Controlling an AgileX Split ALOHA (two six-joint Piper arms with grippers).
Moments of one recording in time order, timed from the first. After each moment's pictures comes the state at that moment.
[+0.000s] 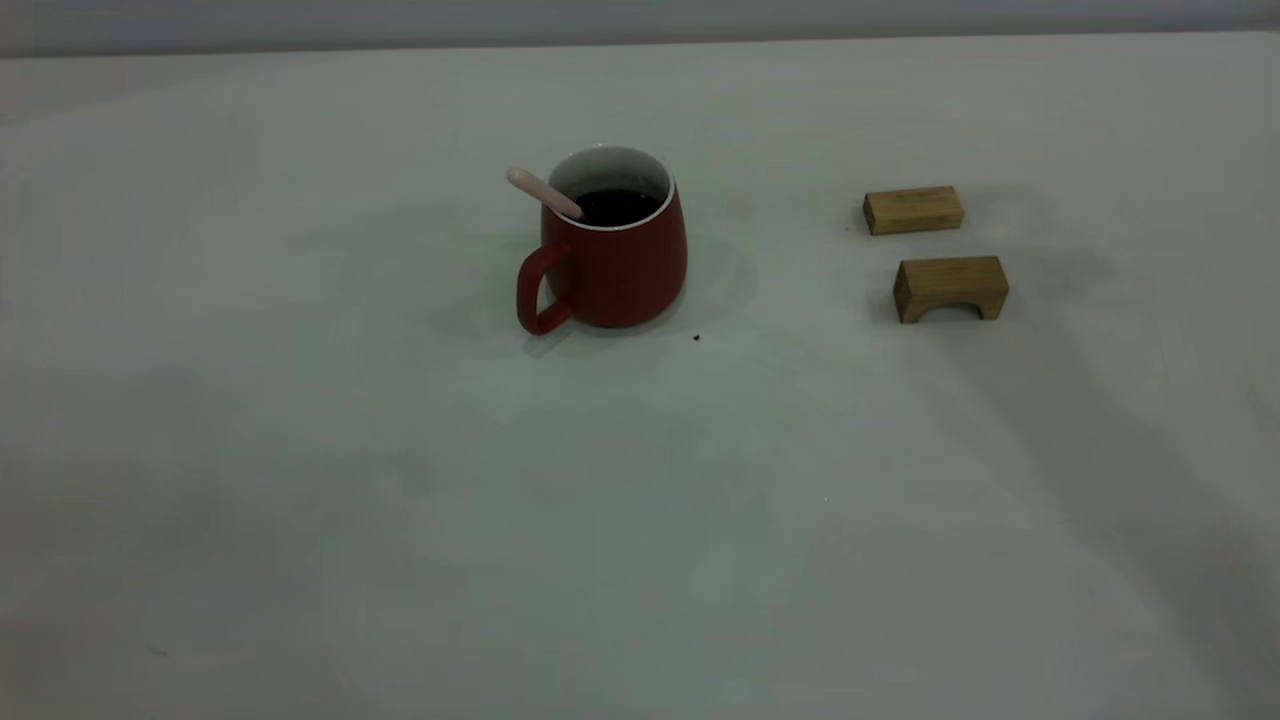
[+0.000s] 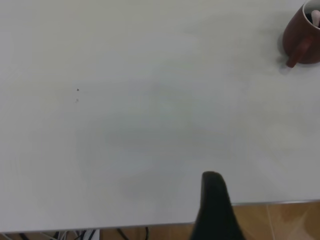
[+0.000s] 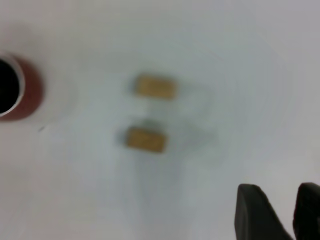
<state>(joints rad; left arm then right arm) -0.05 -0.02 -0.49 -0.01 1.13 -0.03 0.31 1.73 -1.79 -0.17 1.23 0.02</state>
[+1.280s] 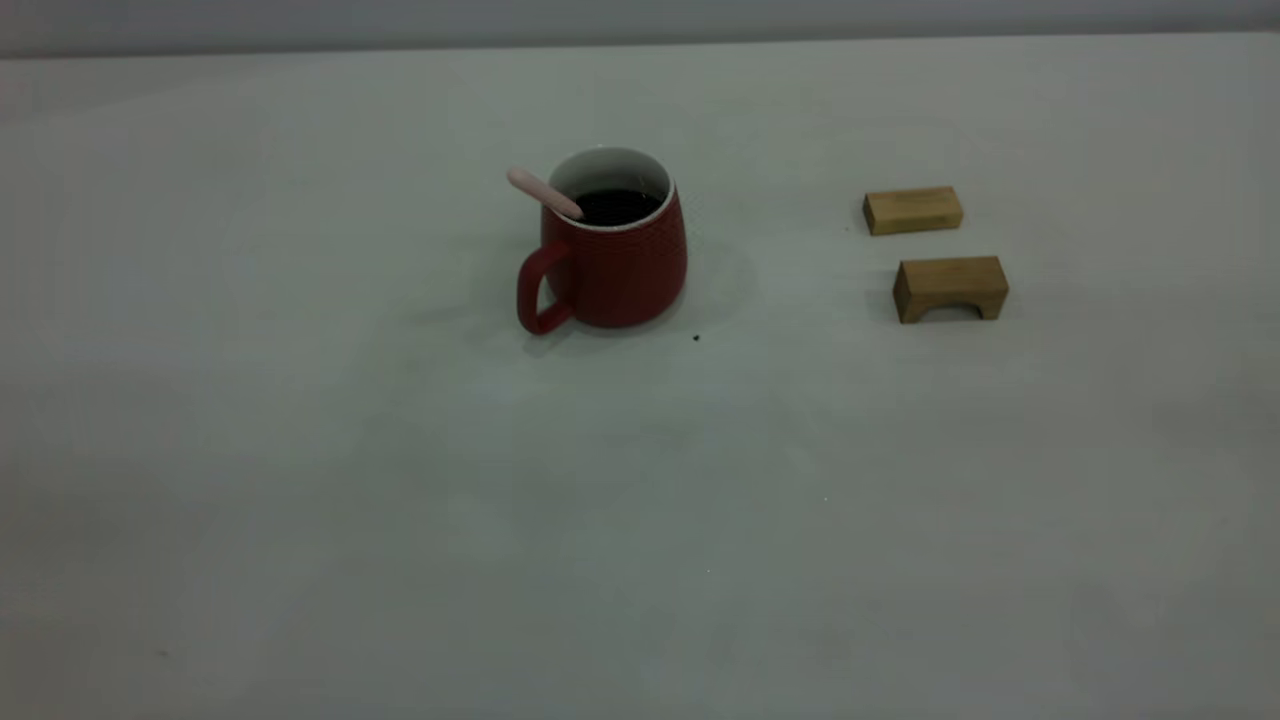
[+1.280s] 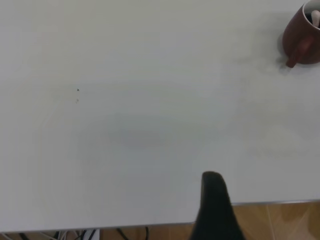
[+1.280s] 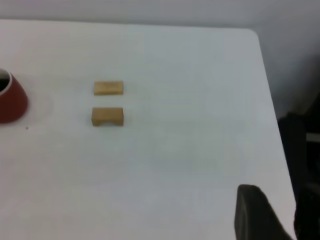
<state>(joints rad) -0.05 -0.02 -0.49 -0.01 1.13 -0.03 0.11 0.09 -0.70 -0.10 1.23 0.01</state>
